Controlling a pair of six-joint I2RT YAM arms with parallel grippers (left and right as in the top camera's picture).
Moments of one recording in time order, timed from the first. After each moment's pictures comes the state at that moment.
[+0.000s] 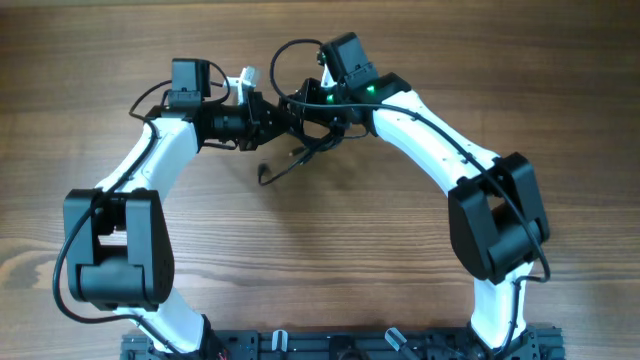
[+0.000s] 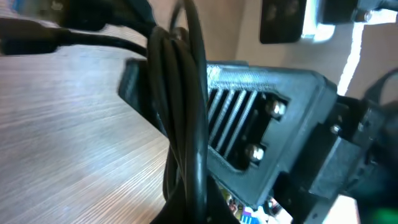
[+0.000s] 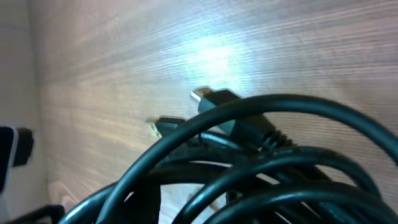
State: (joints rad) left arm -0.05 1.84 1.18 -0.35 1.14 -0.62; right arm 0.53 2.08 1.62 -0.45 -0.37 0.74
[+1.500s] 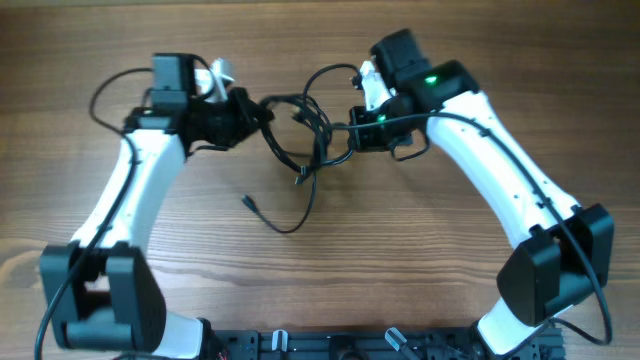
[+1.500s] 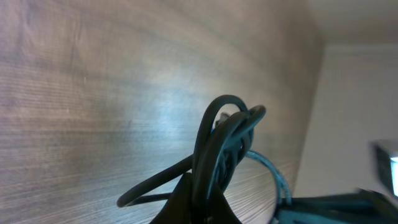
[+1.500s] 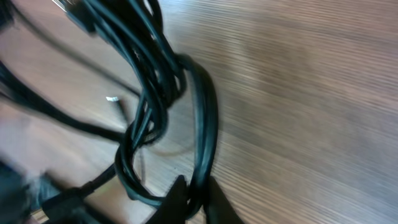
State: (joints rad) left arm -0.05 1.64 1.20 -0.55 0.68 -0.58; right arm 0.44 1.81 1.60 -1.06 -0.33 0.33
